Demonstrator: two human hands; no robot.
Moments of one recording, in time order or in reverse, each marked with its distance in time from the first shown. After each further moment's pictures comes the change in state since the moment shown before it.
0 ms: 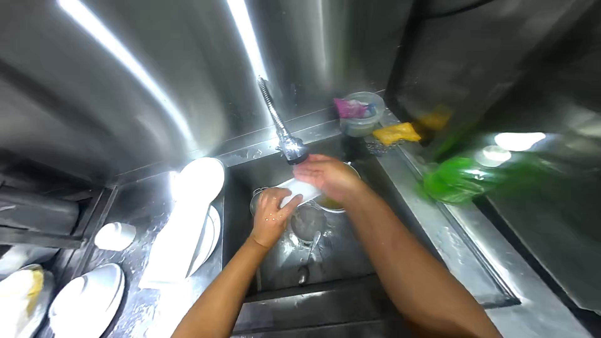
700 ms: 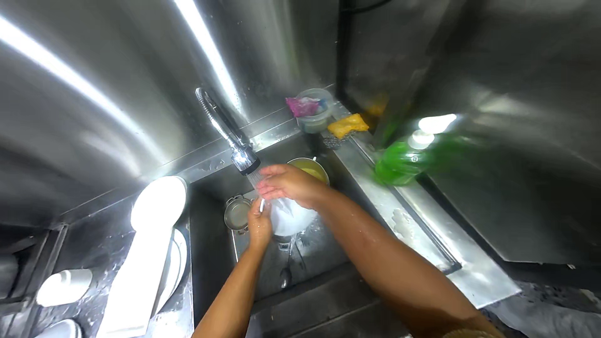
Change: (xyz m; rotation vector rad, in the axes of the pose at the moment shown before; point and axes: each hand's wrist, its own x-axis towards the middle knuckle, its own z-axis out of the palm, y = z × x) left_hand 0.015 0.051 0.065 -0.681 -0.084 -1.086; right_hand -0.016 -0.012 -0.029 -0.324 -0.204 0.052
